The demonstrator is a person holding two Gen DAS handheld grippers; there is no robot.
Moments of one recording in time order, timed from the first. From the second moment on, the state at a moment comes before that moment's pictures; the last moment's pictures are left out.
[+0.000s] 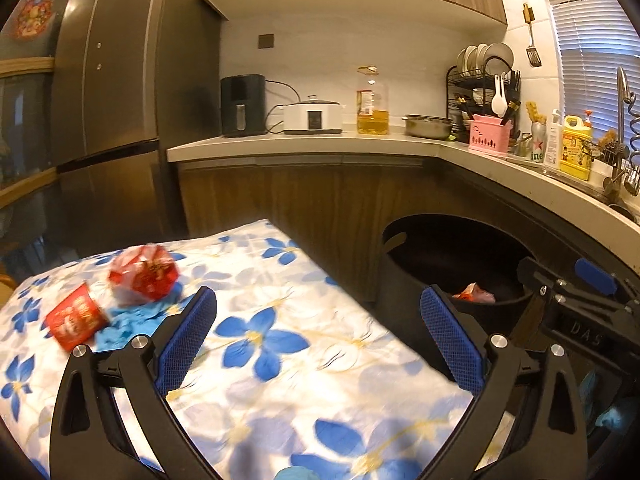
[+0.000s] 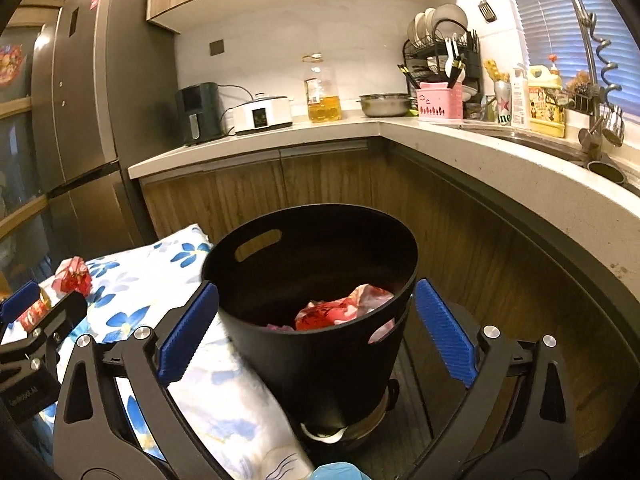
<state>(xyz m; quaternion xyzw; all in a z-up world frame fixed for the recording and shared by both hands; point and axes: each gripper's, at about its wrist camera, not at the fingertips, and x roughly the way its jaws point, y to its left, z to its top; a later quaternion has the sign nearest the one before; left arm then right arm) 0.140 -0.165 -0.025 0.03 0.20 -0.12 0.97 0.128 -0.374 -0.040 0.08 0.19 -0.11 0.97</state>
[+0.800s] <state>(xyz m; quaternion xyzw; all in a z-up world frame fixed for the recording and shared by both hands) 0.092 -0.031 -0.033 -0.01 0.20 0.00 0.98 0.111 -0.226 -0.045 0.02 0.20 0.01 0.98</state>
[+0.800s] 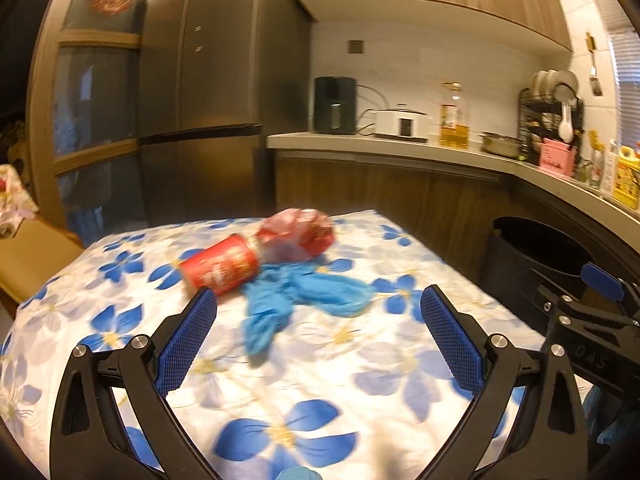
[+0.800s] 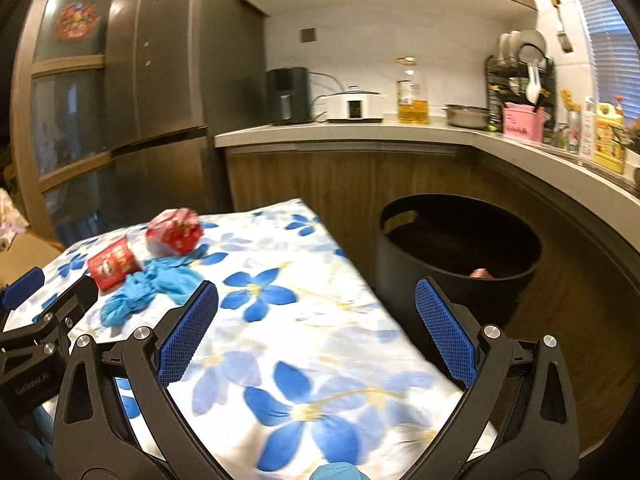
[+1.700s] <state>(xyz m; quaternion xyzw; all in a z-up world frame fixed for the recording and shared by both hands) 0.188 0.009 -0.097 0.00 0.35 0.04 0.94 0.170 -0.178 -0.067 0.02 0.22 0.05 0.97</state>
